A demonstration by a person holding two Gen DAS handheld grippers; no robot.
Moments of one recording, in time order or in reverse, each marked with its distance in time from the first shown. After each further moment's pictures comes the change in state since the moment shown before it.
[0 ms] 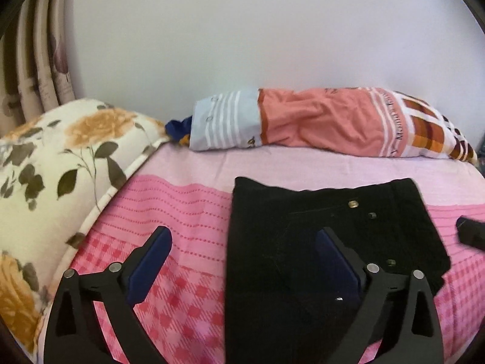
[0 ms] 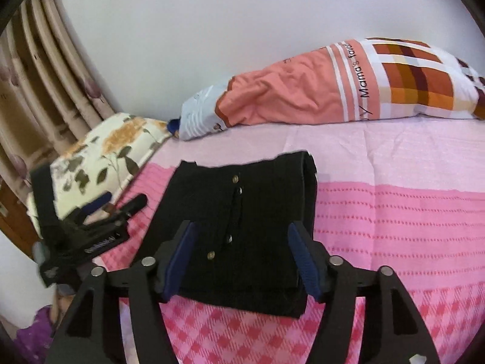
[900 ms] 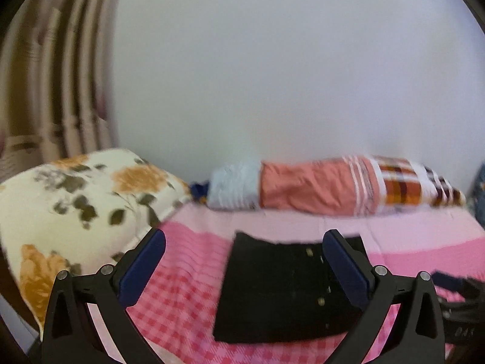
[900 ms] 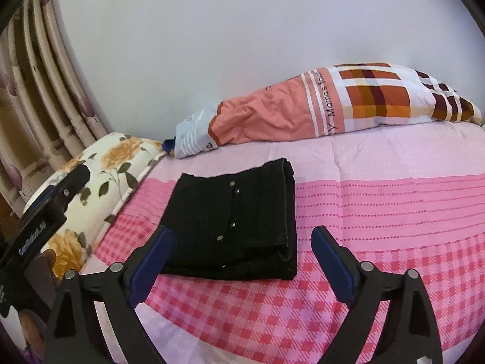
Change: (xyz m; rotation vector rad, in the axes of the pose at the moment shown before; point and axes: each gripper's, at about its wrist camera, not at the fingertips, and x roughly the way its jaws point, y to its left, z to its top) left arm -0.151 -0.031 0.012 -0.080 -0.296 0.110; right arm -0.077 0.027 -0.028 0.038 -0.123 -0.094
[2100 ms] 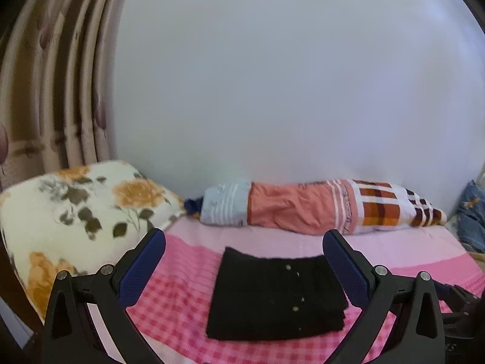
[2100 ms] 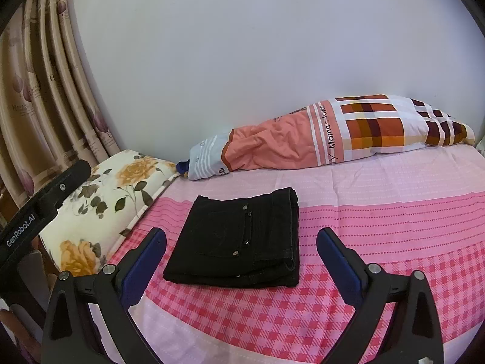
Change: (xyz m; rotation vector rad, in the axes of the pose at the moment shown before) left arm -0.052 0.001 0.037 -0.020 -0.029 -0.081; right arm -0.049 0.018 0.010 -0.029 -0.096 0.011
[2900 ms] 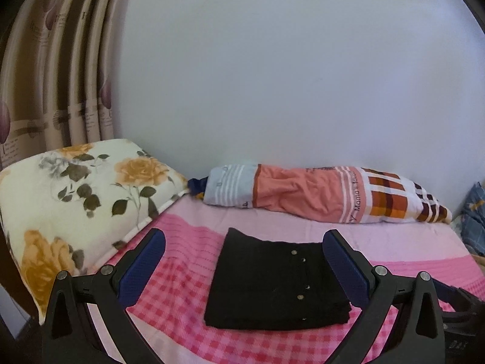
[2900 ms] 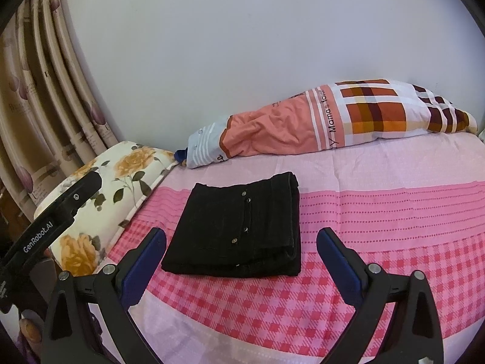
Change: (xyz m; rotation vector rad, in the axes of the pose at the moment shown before) left arm 0.023 0.010 -0.023 -0.053 0.089 0.020; right arm 0.008 -0.003 -0.008 0.011 0.053 0.003
